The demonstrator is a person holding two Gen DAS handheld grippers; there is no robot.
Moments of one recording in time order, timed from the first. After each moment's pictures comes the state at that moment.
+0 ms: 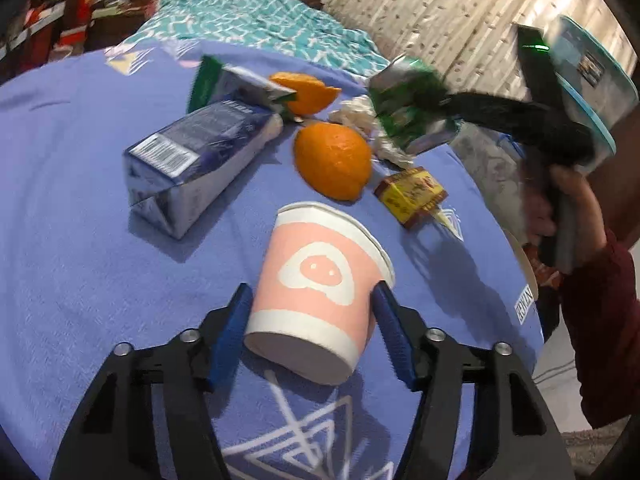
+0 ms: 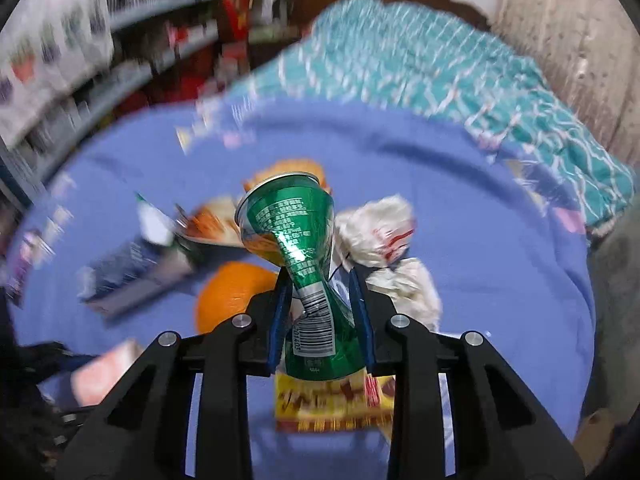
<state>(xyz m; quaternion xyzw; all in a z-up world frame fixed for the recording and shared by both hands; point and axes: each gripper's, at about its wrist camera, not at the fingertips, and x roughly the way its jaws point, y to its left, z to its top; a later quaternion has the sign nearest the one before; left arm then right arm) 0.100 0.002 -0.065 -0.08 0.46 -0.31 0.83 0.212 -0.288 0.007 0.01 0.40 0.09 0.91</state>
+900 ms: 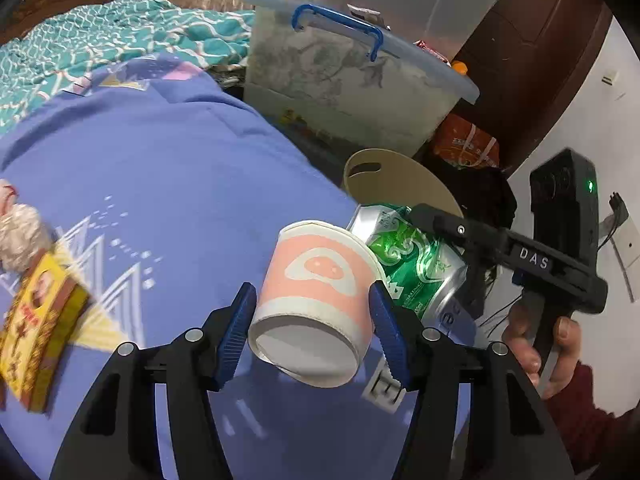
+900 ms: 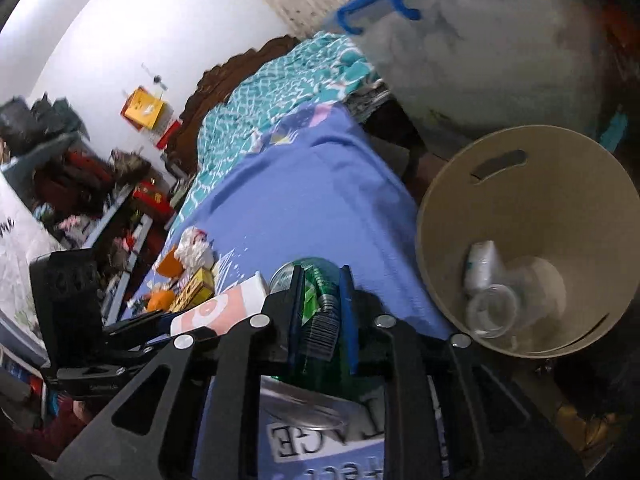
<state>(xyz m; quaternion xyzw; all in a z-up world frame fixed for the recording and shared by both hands) 0.061 -0.375 -0.040 0.11 0.45 -0.51 0.72 -0.040 -0.592 -0.082 0.37 0.29 -0.06 0.88</state>
